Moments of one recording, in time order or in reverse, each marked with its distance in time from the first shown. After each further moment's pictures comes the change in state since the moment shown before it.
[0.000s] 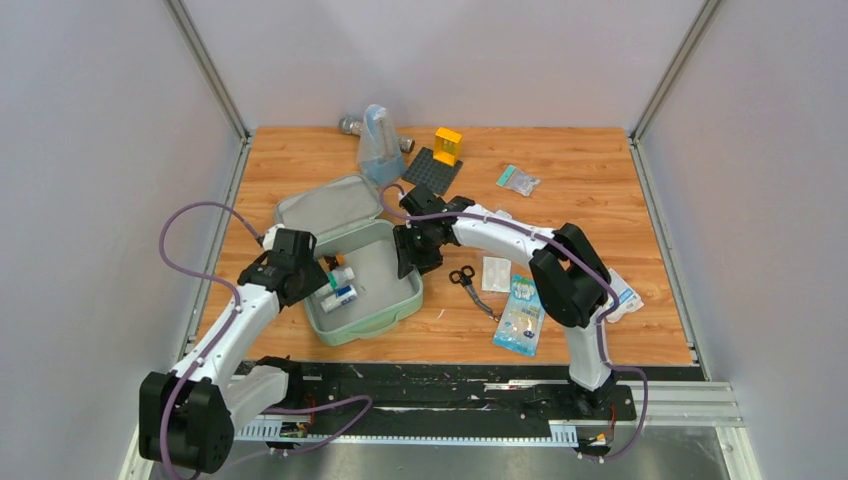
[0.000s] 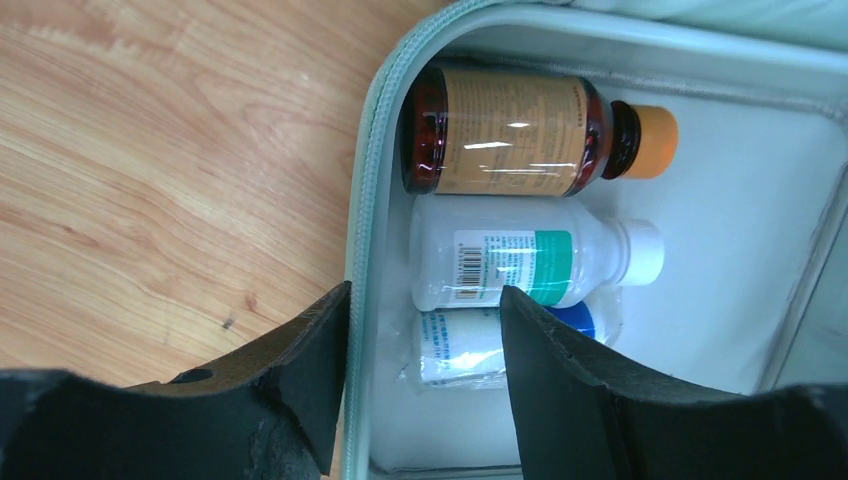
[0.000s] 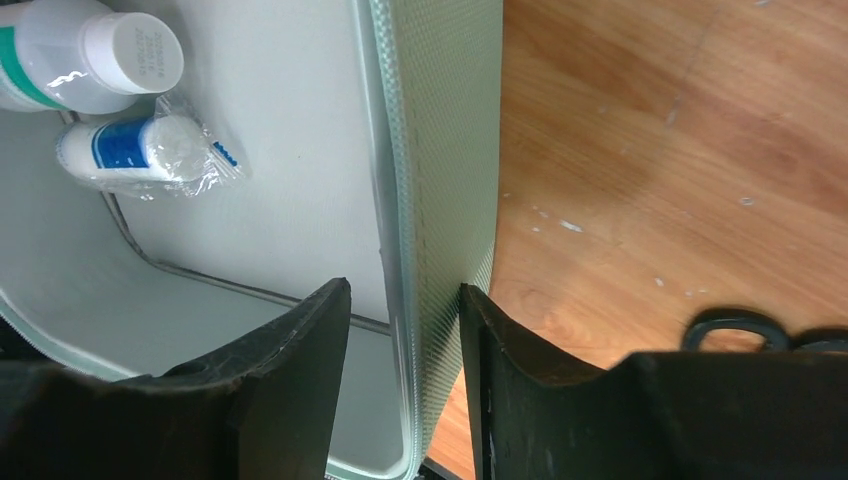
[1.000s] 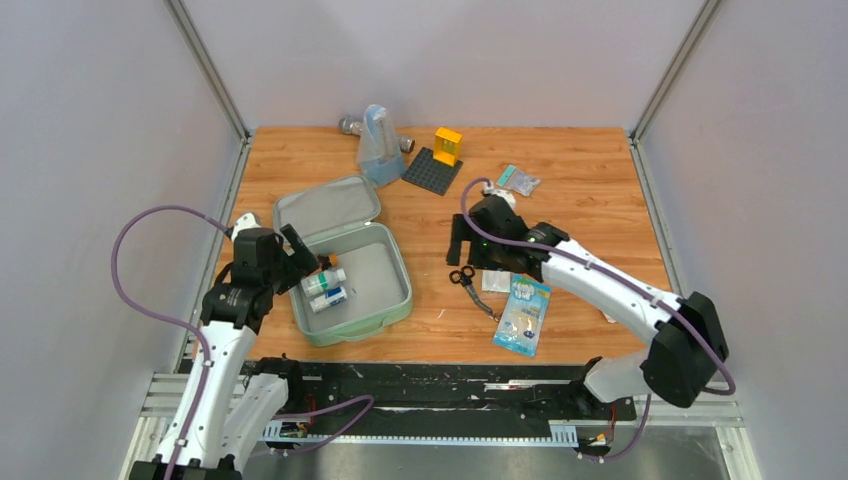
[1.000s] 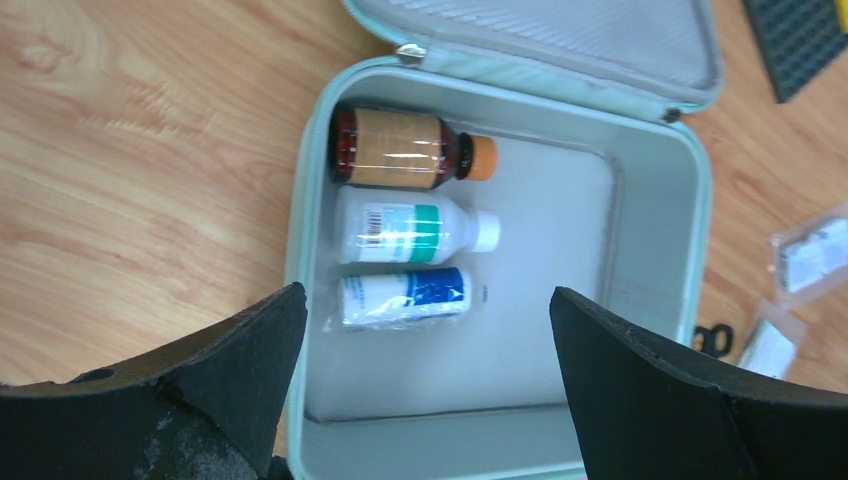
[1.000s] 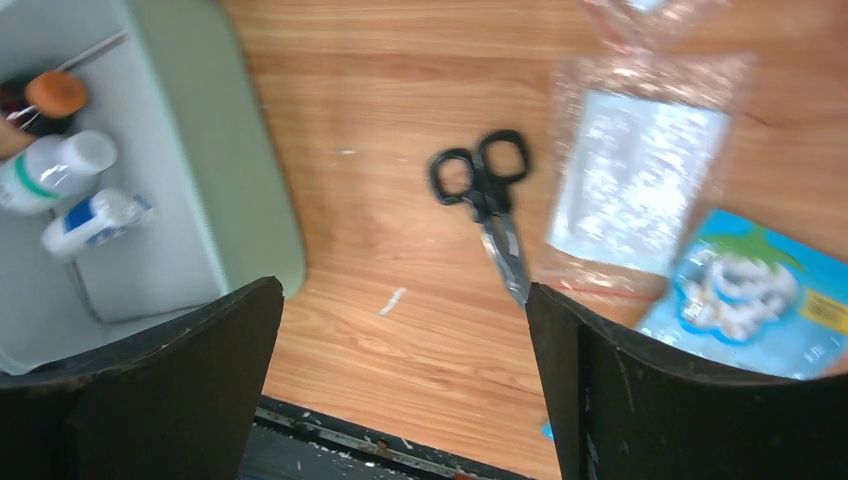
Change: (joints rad) left arm 0.108 -0.263 0.144 -0.147 0.061 0.087; right arm -0.039 -0.592 -0.430 0.064 0.376 0.173
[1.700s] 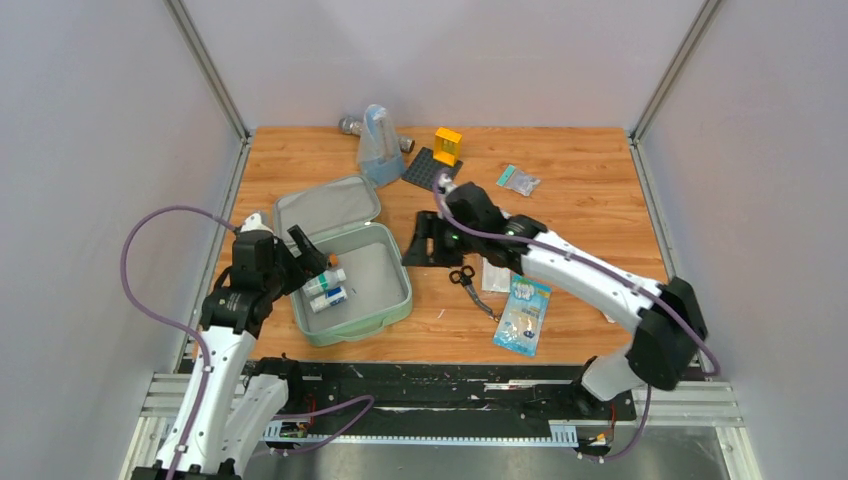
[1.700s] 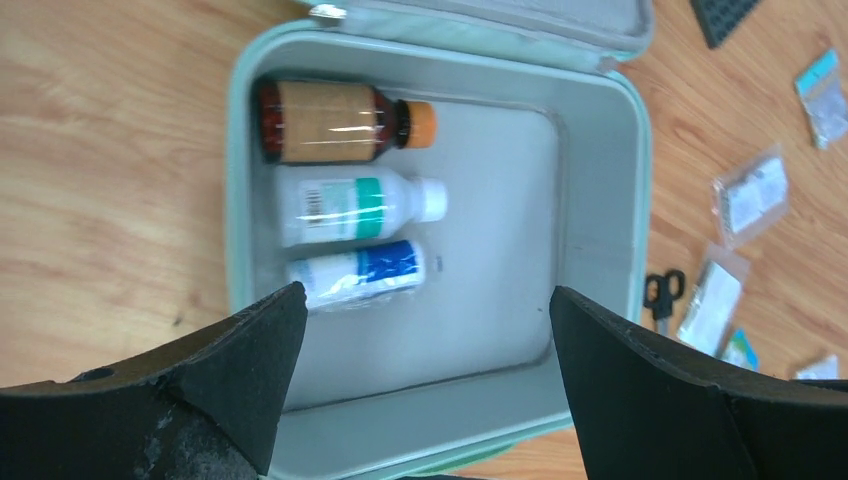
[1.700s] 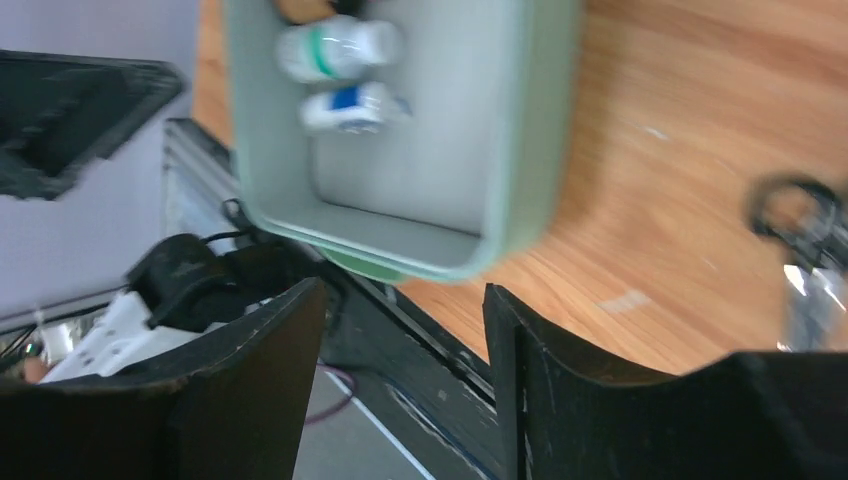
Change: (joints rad) left arm 0.000 -0.031 -0.013 0.057 0.212 0.014; right arm 0.022 -0.017 -0.003 0.133 -0.351 0.049
